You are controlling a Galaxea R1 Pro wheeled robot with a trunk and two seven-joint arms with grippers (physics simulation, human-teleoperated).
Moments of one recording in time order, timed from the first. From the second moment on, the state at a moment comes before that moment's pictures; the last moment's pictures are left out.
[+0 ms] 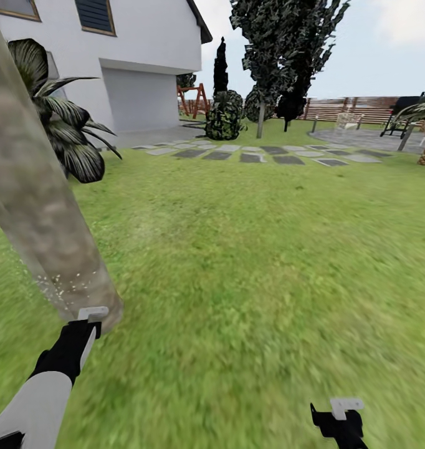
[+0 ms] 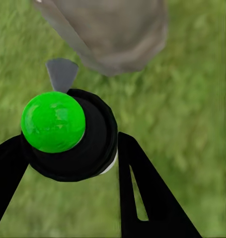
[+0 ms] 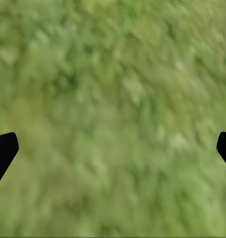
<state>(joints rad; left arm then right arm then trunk) -0.72 0.10 0.35 -0.68 -0.28 0.55 0.18 -0.41 -0.11 -0.47 -0.24 0.49 -0.36 -0.02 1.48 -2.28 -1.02</state>
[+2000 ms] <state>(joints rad) -0.90 0.12 0.28 -0.83 -0.28 0.69 0.16 -0.41 -0.11 -0.47 -0.24 0.49 -0.36 -0.02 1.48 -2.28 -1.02</state>
